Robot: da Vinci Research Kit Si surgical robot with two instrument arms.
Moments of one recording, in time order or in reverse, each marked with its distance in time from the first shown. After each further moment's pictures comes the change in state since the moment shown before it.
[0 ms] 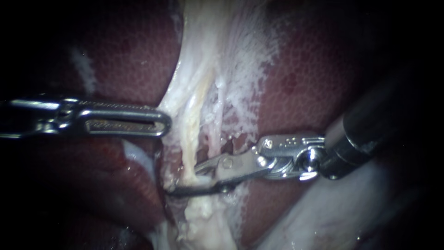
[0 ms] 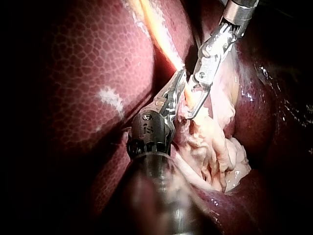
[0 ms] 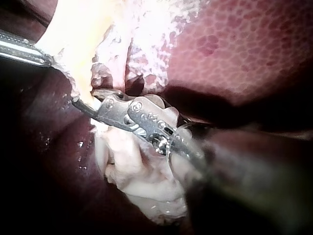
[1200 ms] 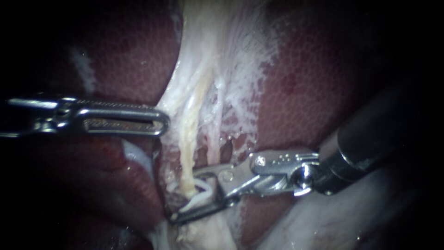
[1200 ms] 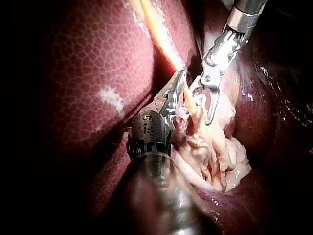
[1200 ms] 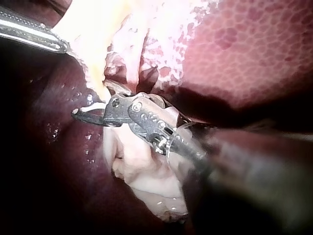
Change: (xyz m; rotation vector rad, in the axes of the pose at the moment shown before) right arm 0.000 -0.002 0.003 -0.012 -0.001 -0.016; left arm 0.000 0.000 0.000 0.001 0.001 0.000
